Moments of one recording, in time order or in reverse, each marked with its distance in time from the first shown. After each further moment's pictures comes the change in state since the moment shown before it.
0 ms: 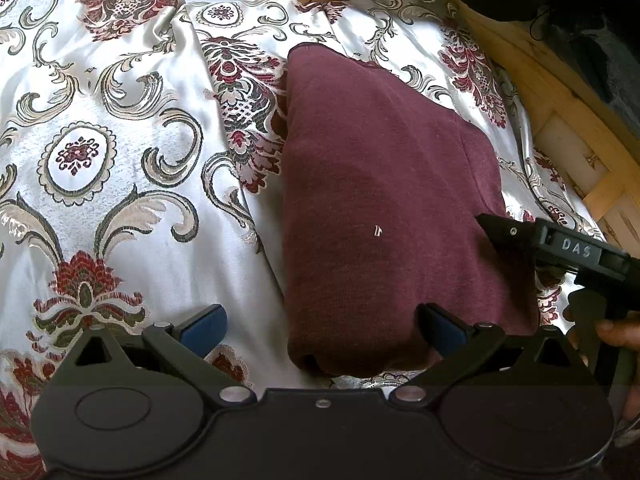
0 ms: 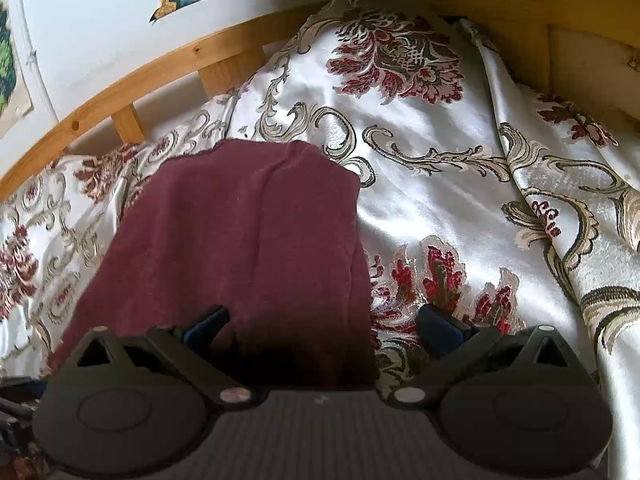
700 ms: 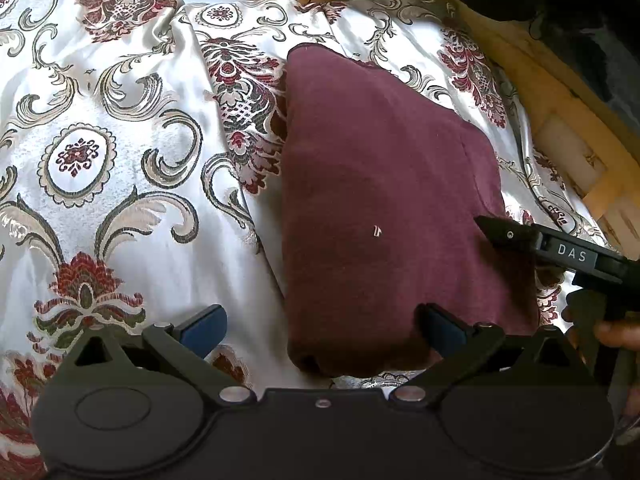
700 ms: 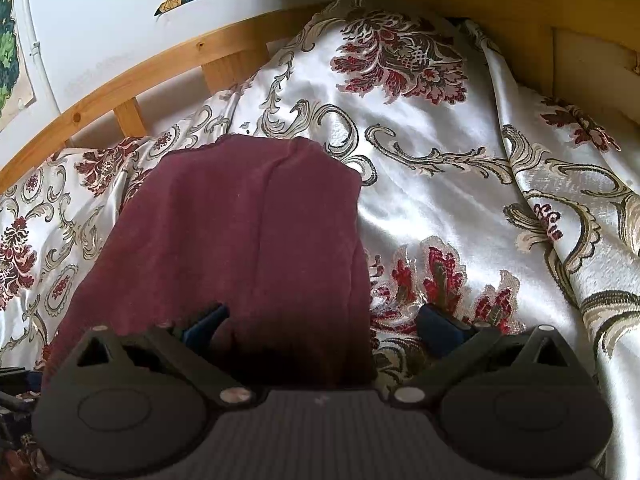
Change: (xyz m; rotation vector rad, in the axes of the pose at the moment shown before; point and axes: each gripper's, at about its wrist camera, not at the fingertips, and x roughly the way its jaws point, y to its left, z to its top) left arm 0.000 0.000 0.000 0.000 0.001 0.001; right arm 0.002 0.000 -0.002 -0.038 0.004 -0.009
